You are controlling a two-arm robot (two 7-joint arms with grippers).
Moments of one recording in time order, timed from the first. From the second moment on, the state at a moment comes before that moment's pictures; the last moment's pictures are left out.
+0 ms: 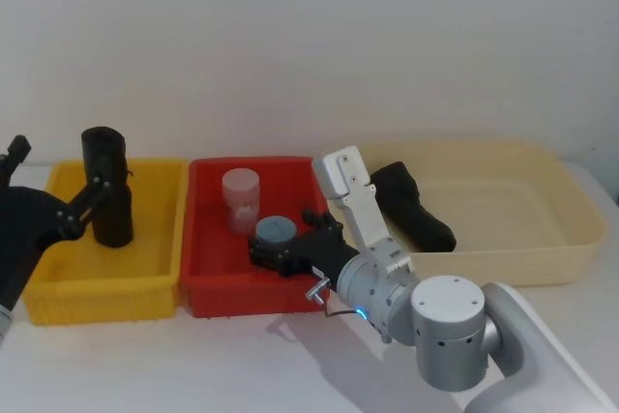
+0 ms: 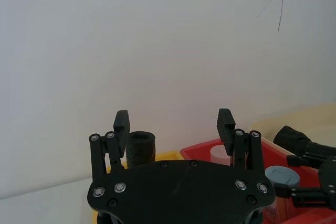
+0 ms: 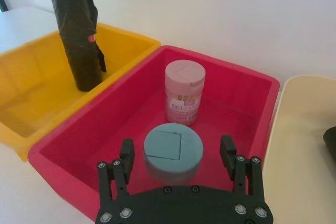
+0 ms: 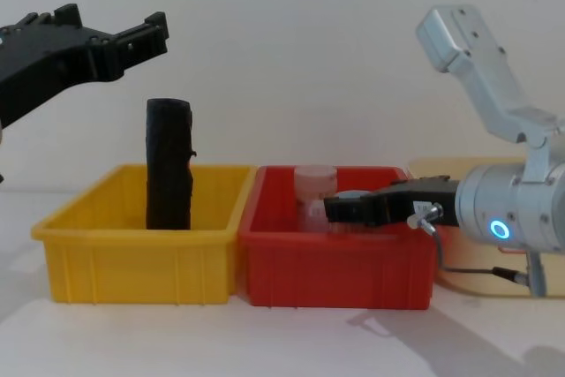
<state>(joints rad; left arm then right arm) -0.13 0.33 0.24 -1.73 -0.30 -0.19 -0.11 0.38 0.10 -0.34 -1.38 0.07 0.34 0.24</state>
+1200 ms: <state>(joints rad) -0.13 0.33 0.24 -1.73 -0.30 -0.19 -0.11 0.39 0.06 -0.31 -1.38 0.08 0.37 0.23</state>
